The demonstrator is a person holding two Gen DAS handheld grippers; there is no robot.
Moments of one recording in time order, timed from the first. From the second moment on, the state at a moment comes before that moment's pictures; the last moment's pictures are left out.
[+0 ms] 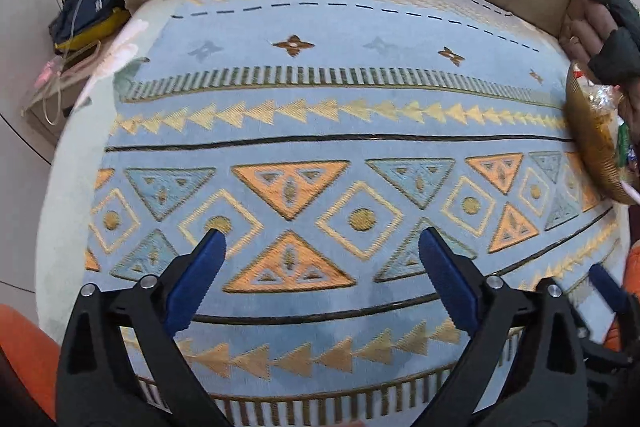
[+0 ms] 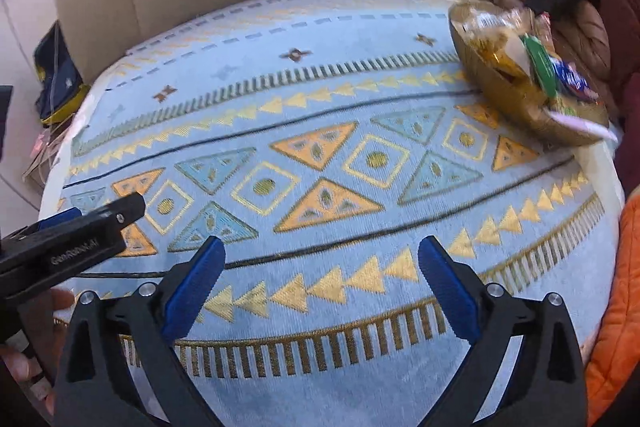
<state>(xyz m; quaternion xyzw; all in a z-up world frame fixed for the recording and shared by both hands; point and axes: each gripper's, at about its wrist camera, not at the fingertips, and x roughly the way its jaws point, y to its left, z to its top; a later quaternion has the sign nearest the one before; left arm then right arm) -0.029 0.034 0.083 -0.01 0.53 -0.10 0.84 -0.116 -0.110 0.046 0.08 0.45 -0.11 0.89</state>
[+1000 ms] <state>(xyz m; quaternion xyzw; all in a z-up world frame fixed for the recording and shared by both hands) -0.031 0.020 0.056 0.03 0.54 -0.06 0.84 -0.087 -0.113 0.025 0.05 0.46 -0.12 0.88</state>
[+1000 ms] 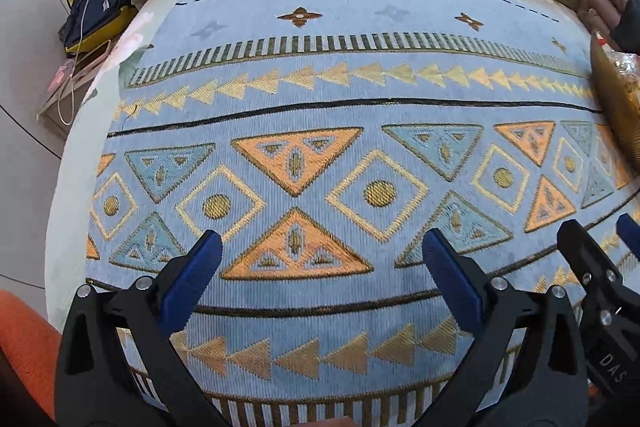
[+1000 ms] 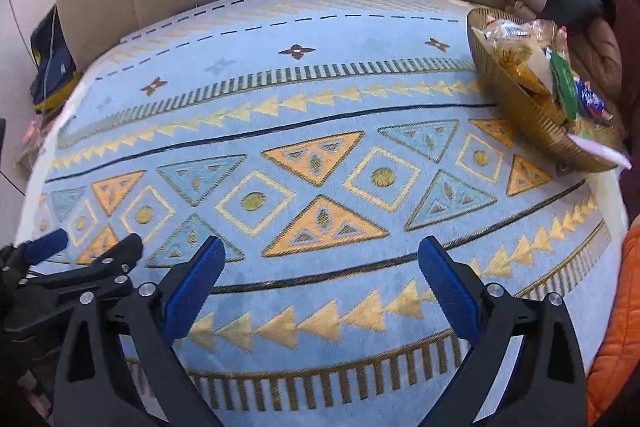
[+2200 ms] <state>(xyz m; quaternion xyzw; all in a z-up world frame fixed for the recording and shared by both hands) -0.021 0.018 0.031 0.03 0.57 -0.04 0.82 -0.069 -0.127 -0.025 0.06 0.42 -0.12 0.90</state>
